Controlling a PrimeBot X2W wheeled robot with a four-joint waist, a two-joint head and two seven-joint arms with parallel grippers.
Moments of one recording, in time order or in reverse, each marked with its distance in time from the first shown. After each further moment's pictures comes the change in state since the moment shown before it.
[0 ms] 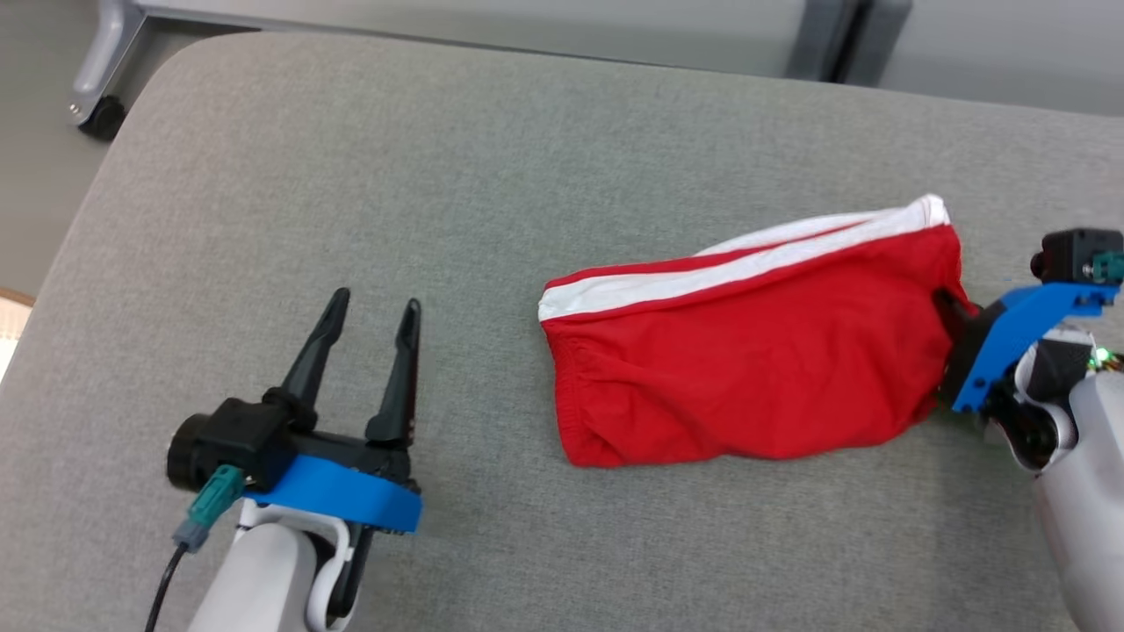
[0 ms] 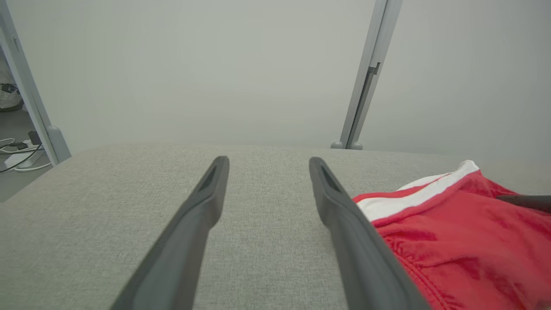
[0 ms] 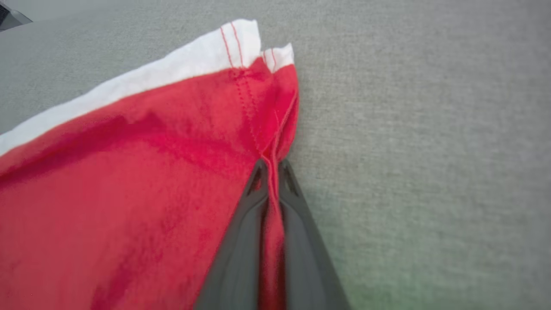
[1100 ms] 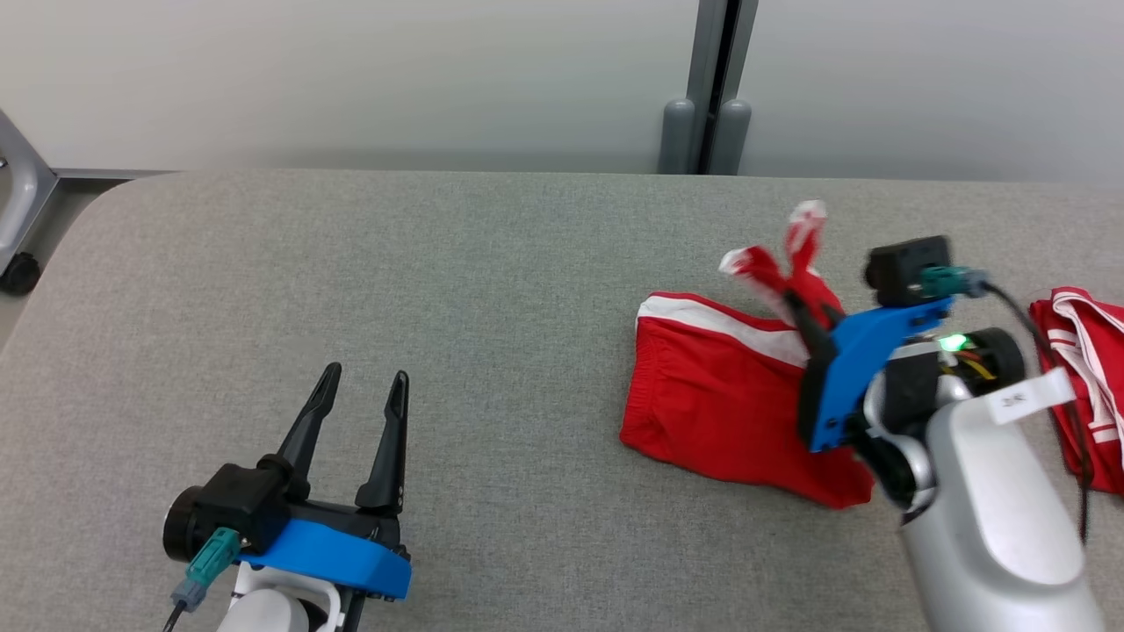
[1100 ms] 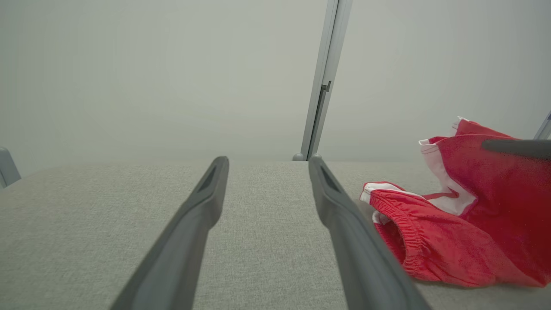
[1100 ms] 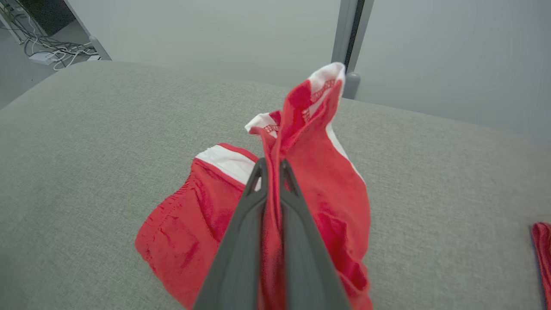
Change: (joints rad) left arm 0.128 0.046 0.002 -0.013 -0.030 0.000 0.000; right arm 0.195 0.200 0.001 -0.477 -0.249 0.000 0.127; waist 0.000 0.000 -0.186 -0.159
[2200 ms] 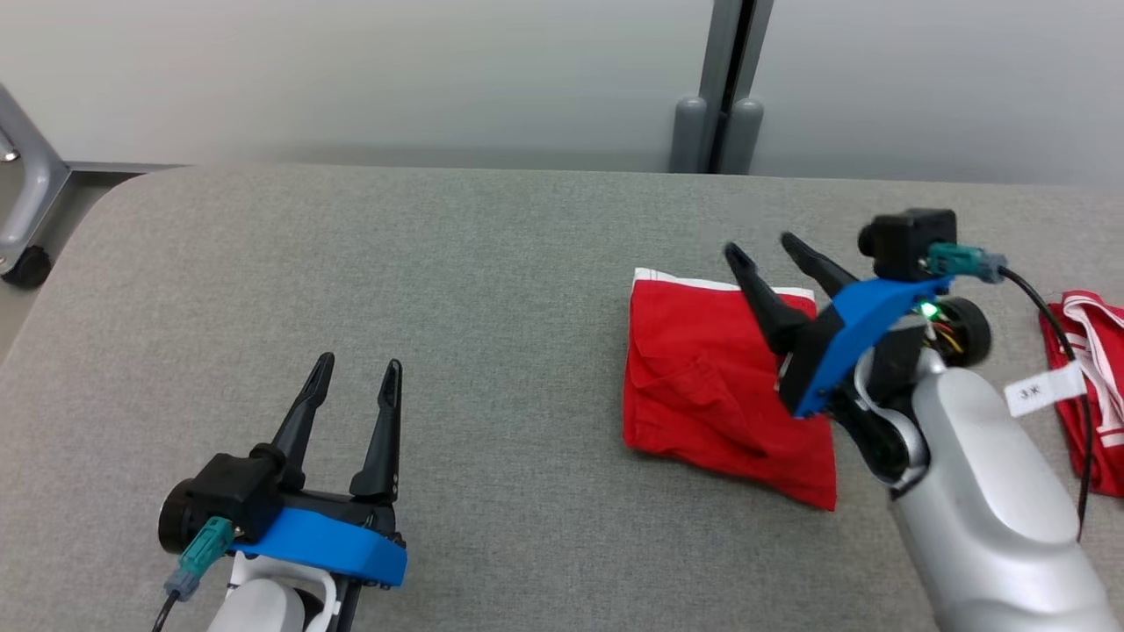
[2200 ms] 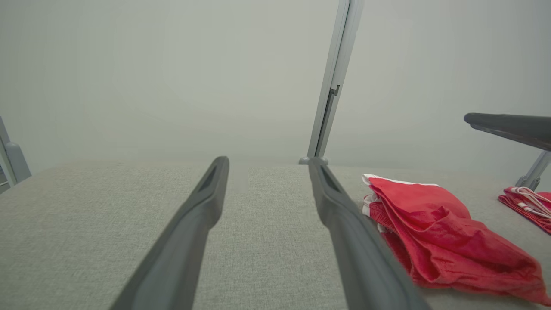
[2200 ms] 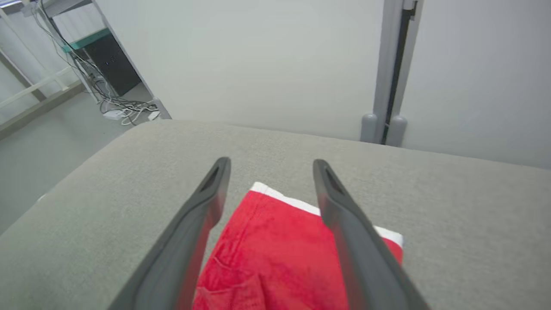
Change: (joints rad) left arm -0.024 -0.010 0.004 0.017 -0.009 0.000 0.000; right arm -0.125 -0.010 0.199 0.104 0.266 0.000 -0.205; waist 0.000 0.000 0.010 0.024
